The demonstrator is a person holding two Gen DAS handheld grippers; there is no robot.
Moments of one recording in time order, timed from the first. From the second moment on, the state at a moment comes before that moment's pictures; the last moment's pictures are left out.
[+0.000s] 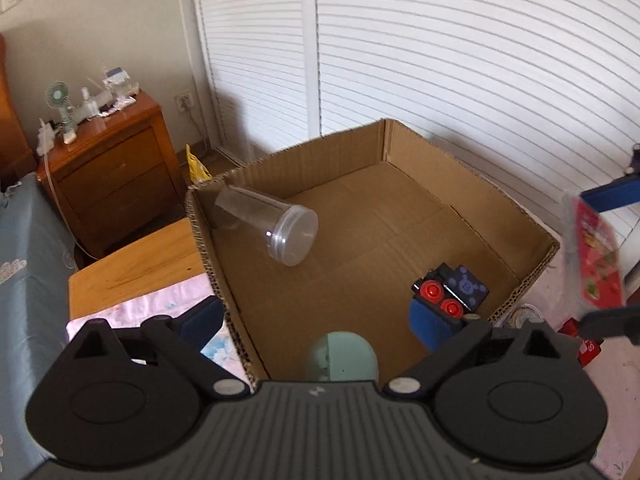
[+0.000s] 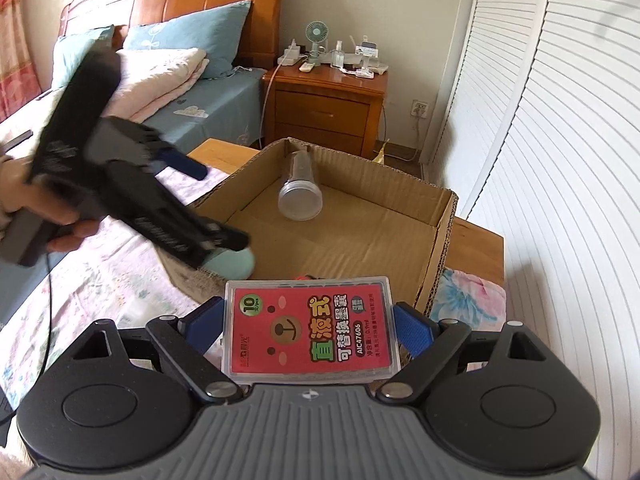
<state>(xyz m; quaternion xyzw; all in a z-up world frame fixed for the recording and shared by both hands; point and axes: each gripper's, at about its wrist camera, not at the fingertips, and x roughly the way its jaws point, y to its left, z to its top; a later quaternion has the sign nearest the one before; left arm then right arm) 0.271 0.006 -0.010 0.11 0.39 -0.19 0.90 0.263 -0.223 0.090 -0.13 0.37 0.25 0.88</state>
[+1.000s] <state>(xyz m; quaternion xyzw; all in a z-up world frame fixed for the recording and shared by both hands) 0.134 0.035 0.004 0.08 0.28 -0.16 0.94 0.382 -0.194 0.076 -0.05 0.39 0.16 0.91</state>
